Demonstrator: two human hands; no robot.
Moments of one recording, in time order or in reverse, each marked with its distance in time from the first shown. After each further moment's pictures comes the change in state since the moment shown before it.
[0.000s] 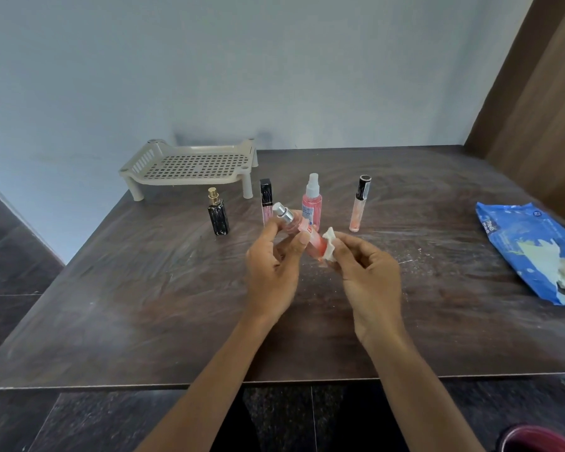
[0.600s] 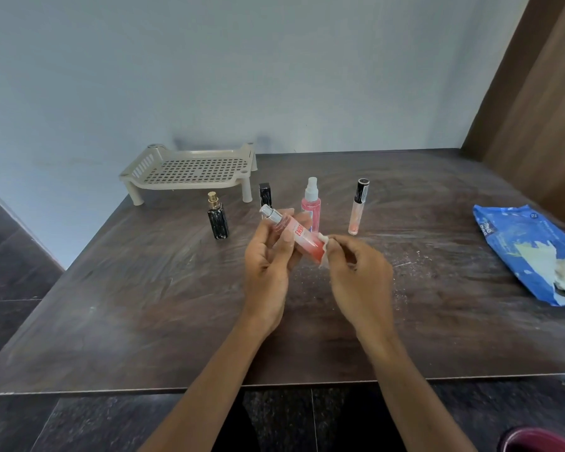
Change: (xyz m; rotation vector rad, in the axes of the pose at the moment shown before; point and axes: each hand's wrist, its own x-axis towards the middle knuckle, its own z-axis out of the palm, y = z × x) left_hand -0.002 0.004 0.000 -0.518 0.018 -0.151; right_hand -0.004 -0.007 0.003 -0.590 -0.037 -0.314
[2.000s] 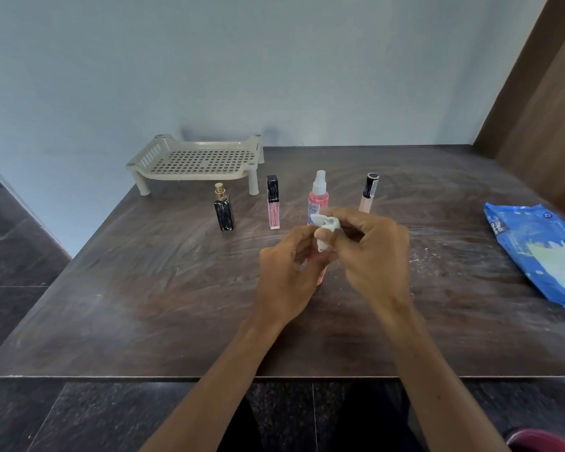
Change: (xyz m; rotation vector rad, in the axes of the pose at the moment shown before) left_hand -0.006 -0.008 -0.002 0.697 -0.086 0.187; right_hand 0.020 -0.015 -0.010 0.096 -0.056 -0.229
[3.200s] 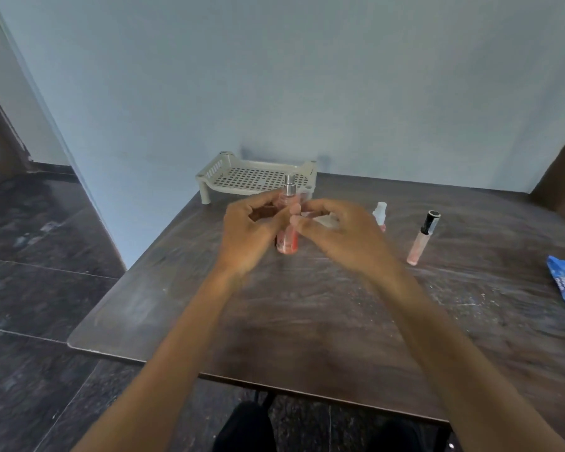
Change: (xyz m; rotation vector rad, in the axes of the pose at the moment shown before) left_hand 0.050 0.013 -0.132 -0.197 0.179 -0.148; right_hand 0.037 -0.074 0.069 -0.134 -0.486 0.012
